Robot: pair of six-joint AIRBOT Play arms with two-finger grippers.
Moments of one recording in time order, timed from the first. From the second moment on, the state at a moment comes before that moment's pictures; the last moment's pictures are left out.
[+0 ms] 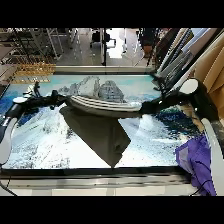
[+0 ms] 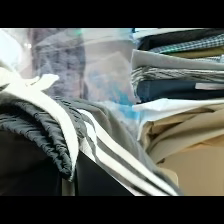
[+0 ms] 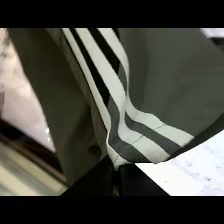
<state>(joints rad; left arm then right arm) 0.23 -1.86 1.57 0.33 -1.02 -1.17 0.09 -1.41 1.55 -0.99 1.48 1.27</state>
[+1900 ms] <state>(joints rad) 0.09 -1.70 1.57 0.76 -1.42 -1.22 0.32 -1.09 0.50 -0.75 0.59 1.54</state>
